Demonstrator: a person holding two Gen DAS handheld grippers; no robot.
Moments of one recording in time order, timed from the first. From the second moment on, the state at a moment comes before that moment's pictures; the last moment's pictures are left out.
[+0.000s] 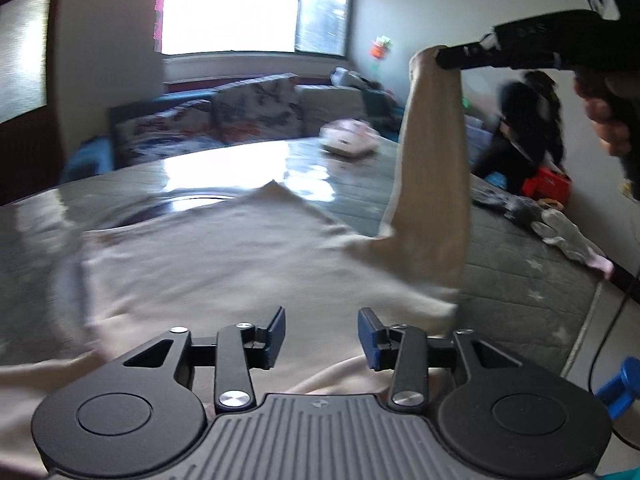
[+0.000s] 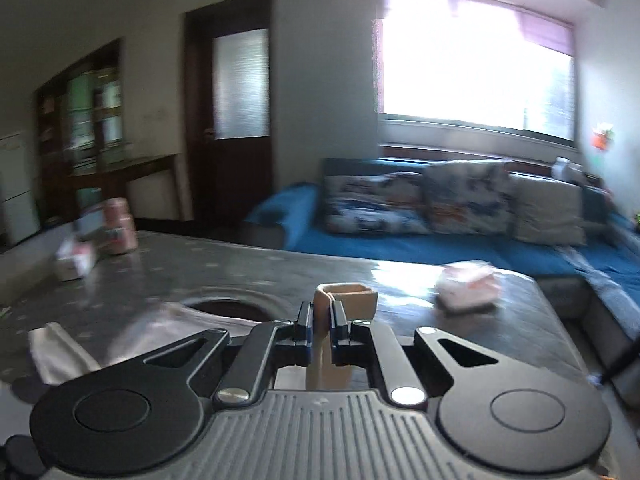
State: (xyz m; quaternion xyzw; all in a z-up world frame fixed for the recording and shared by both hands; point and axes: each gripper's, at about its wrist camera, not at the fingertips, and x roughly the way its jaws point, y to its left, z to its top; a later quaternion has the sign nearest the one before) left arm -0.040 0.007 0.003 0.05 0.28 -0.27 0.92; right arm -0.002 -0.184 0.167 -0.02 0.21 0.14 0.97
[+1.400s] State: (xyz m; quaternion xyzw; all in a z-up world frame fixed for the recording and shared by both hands) left arm -0.016 0.047 -0.020 -0.01 0.31 -0.23 0.92; right arm -0.005 -0.146 0.043 -0.05 0.36 0.19 0.91
